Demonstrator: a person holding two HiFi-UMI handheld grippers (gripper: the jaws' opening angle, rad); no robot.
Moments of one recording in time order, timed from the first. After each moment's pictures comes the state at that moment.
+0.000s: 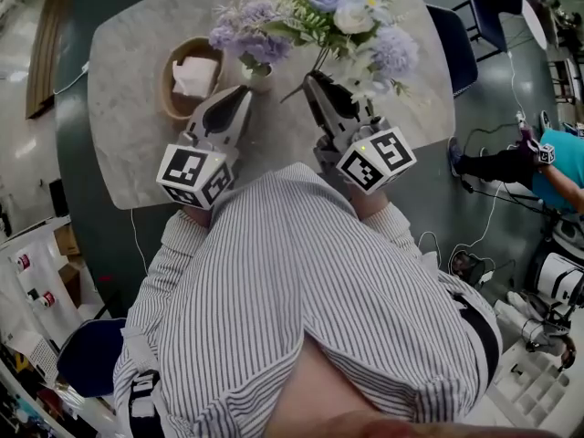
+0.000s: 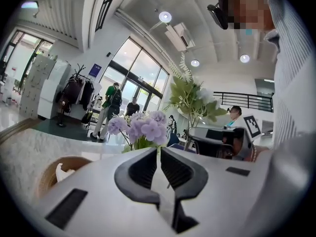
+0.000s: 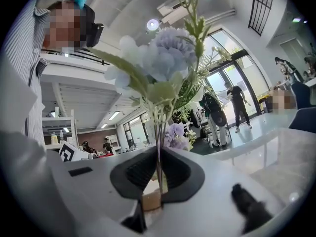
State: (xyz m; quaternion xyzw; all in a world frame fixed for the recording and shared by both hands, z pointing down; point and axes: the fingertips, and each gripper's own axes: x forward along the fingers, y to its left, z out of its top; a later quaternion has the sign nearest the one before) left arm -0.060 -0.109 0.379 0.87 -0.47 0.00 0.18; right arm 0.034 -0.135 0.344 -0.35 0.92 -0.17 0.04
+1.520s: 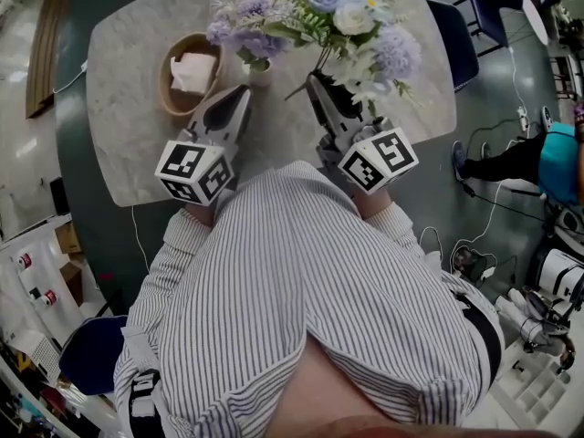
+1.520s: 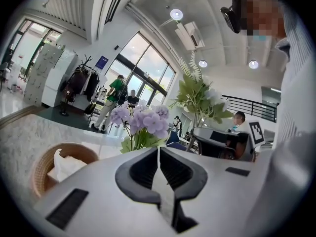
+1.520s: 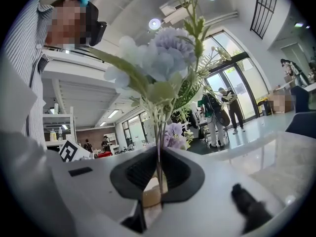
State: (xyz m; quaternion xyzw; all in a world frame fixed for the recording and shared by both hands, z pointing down) left arm -0.059 -0.106 0.393 0.85 -0.47 -0.01 0.23; right arm 0.041 -0.129 0.348 -0.36 0.92 -0.16 0.03
